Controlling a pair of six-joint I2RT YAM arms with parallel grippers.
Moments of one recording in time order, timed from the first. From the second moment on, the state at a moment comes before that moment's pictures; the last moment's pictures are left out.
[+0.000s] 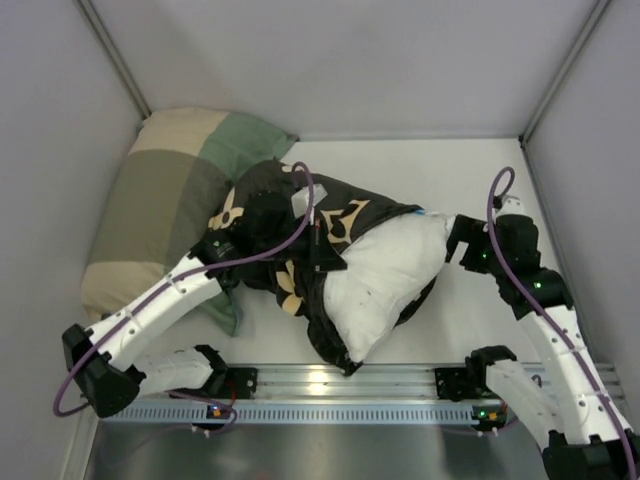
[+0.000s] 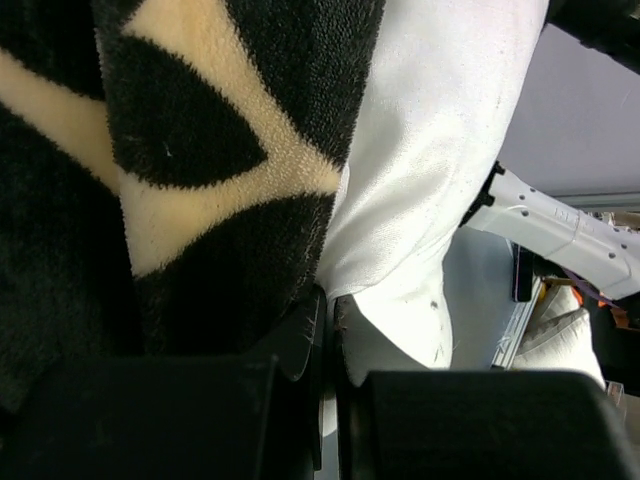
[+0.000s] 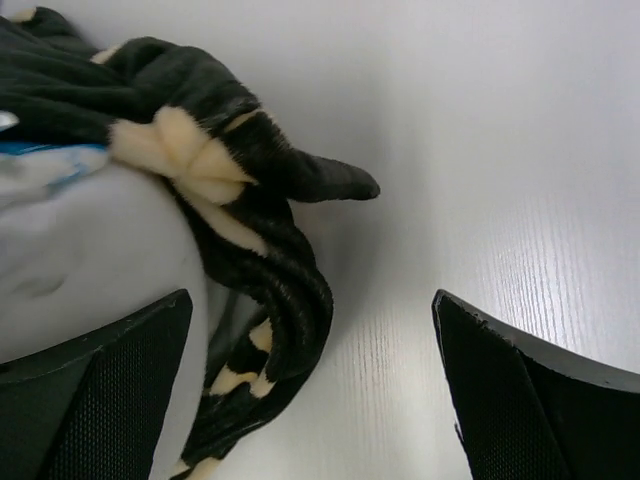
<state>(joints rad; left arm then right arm) -0.75 1.14 1.12 -0.50 0.43 -0.65 0.17 0.78 0.82 -0.68 0.00 0.39</state>
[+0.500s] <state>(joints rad) -0.89 1.46 1.27 -0.44 0.27 -0.64 0.15 0.48 0.66 -0.77 -0.14 0.49</state>
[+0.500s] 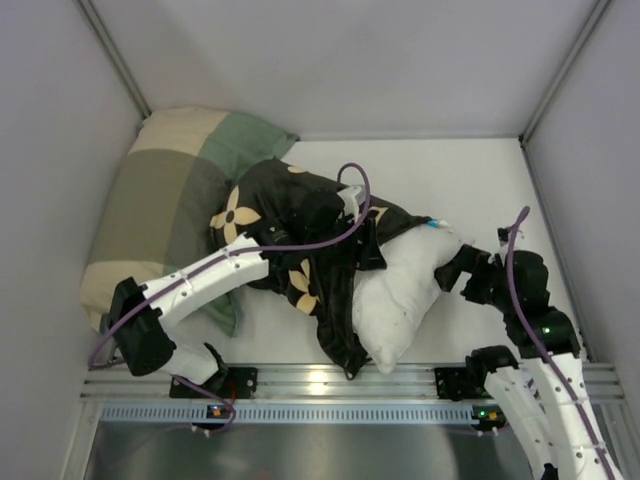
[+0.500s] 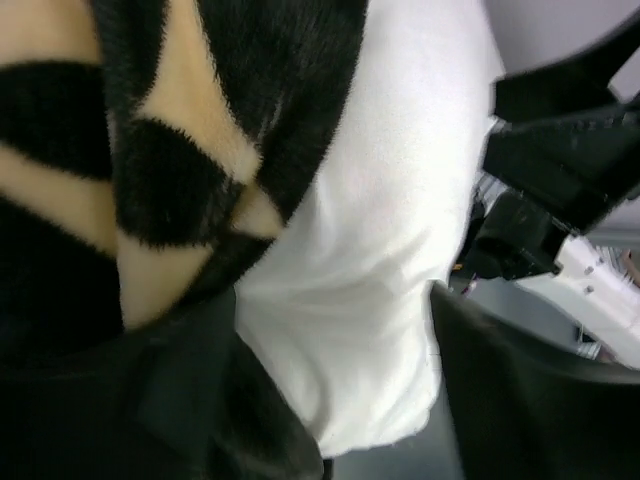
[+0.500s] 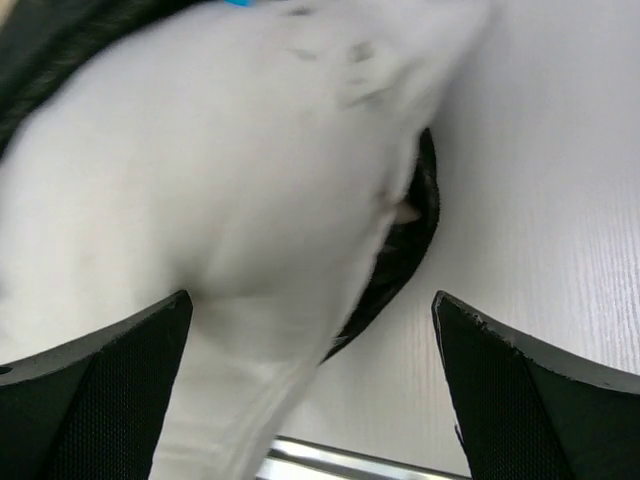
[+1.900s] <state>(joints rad) -1.40 1.17 0.71 -0.20 -0.10 -1.05 0.15 0.37 0.66 -0.81 -0.50 0.67</state>
